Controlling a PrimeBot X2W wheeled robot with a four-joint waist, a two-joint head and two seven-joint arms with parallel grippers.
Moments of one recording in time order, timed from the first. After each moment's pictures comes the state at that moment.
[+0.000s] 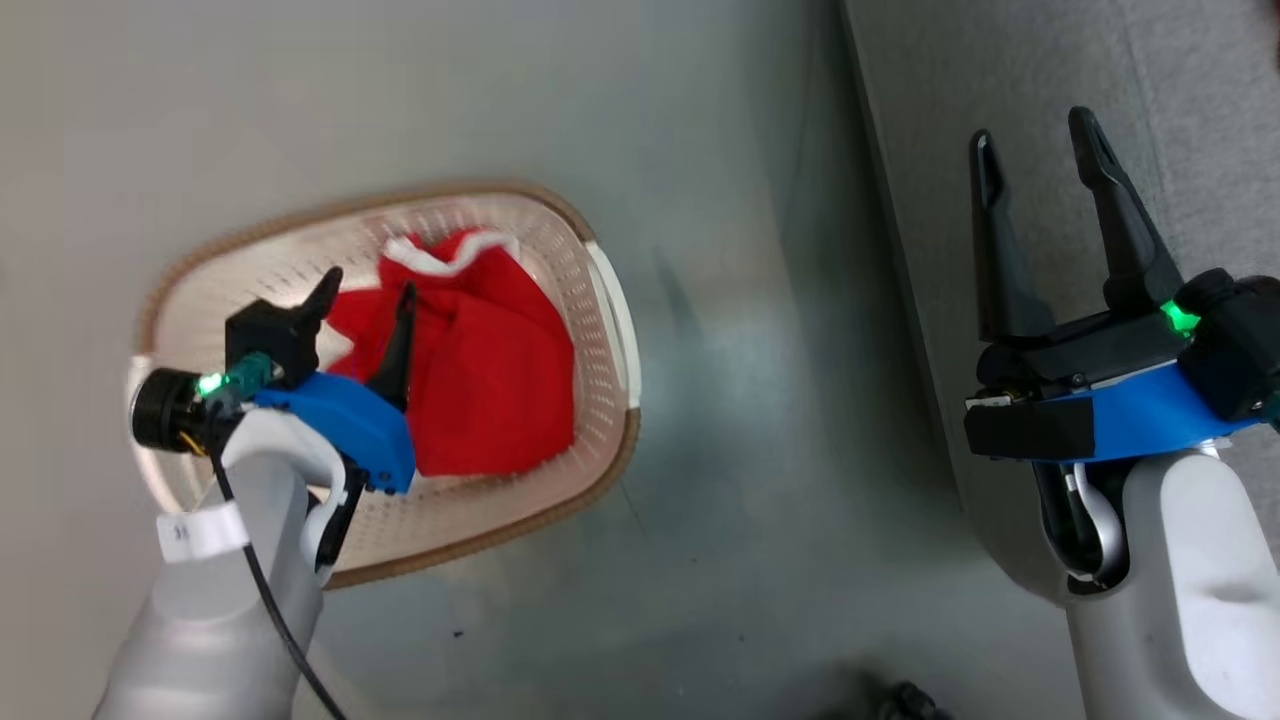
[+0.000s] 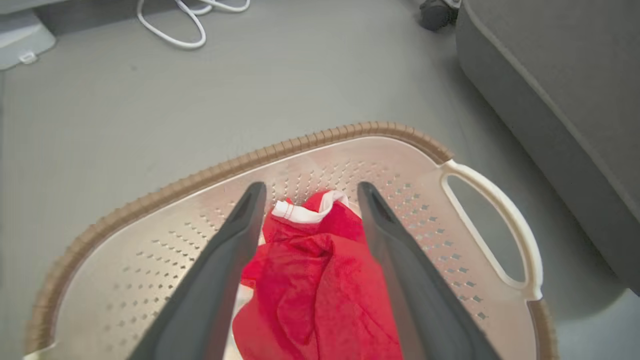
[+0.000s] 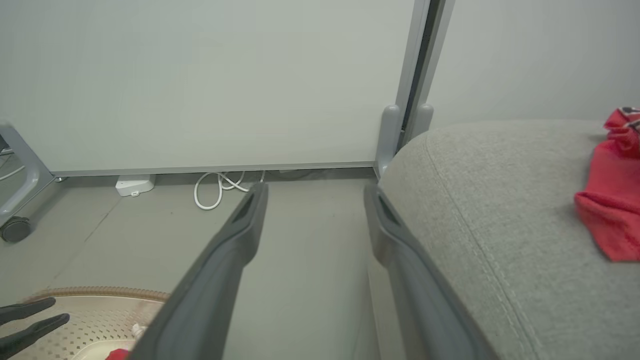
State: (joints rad) left arm -0.63 0.22 -0.34 0.75 -0.30 -0.13 -0.19; right arm -0.43 -0.05 0.04 0.00 0.12 0.13 -0.16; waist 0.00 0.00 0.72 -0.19
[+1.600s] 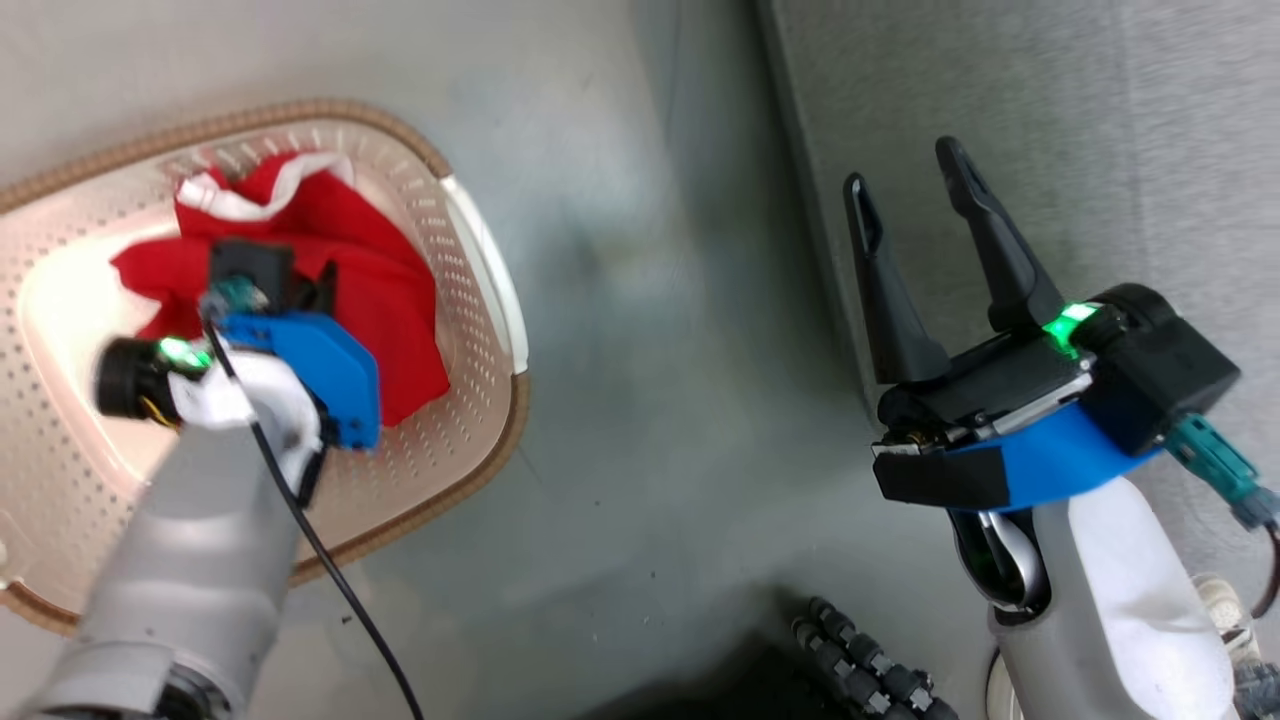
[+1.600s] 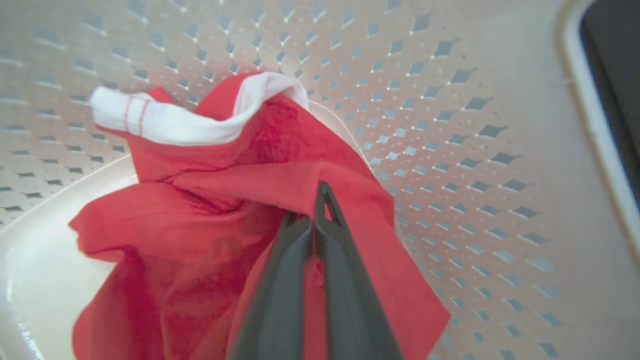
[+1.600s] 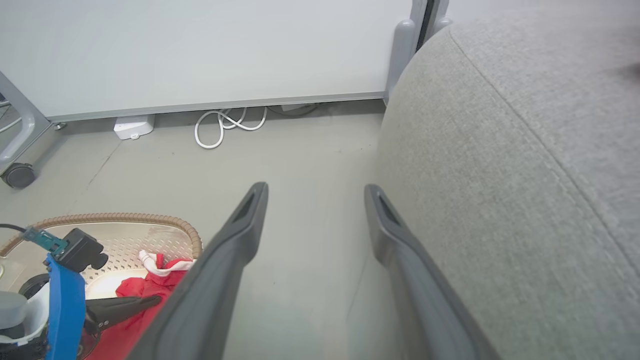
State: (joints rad) left arm -0.92 0.19 -0.50 1.24 -0.41 -0.12 -0.18; right arm -0.43 -0.05 0.20 0.01 0.21 0.13 -0.22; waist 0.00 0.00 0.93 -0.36
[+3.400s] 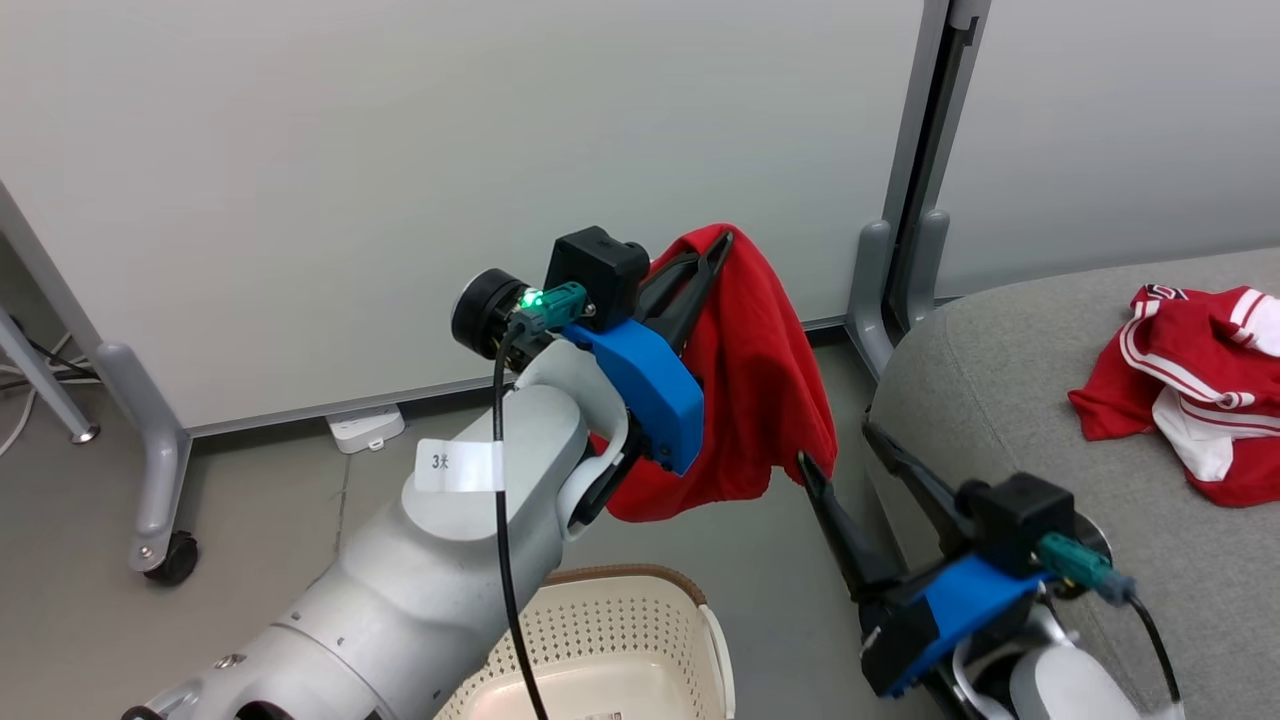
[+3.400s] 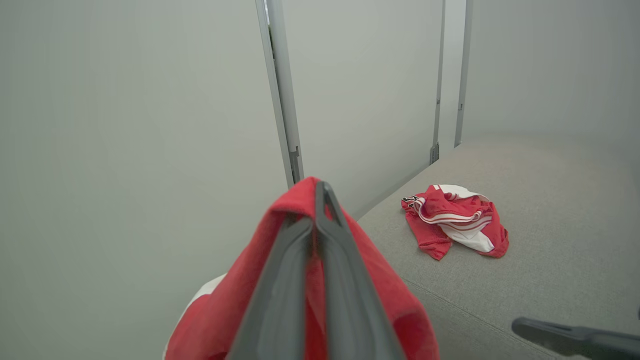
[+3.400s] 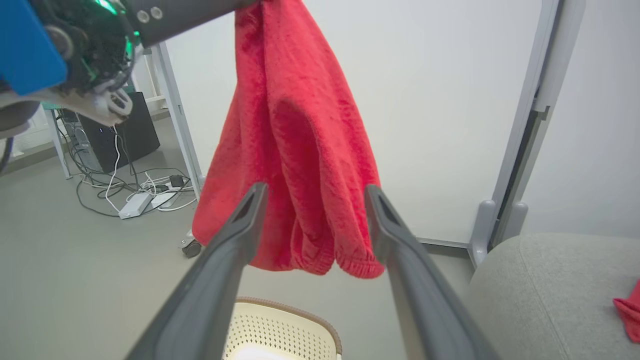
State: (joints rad) left arm -0.91 0.05 -0.99 0.76 -0.81 -0.08 -0.22; right arm -0.14 -0.09 0.25 0.08 0.23 0.13 0.02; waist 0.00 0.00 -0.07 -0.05
